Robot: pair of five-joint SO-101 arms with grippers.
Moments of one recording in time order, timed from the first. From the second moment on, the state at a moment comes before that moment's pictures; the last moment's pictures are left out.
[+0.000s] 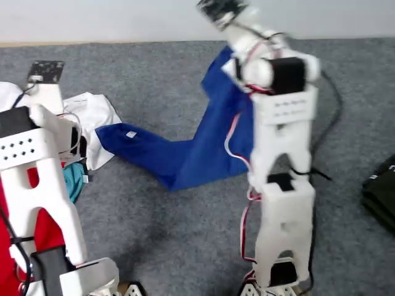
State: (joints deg) left arm -20.1 -9.4 0.9 98.1 -8.3; right arm -11.3 34.8 -87.8 100.5 35.1
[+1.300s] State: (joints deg) left arm 11.3 14.6 -9.8 86.4 -9.6; right arm 12.3 -74.7 37.7 100.5 57.2
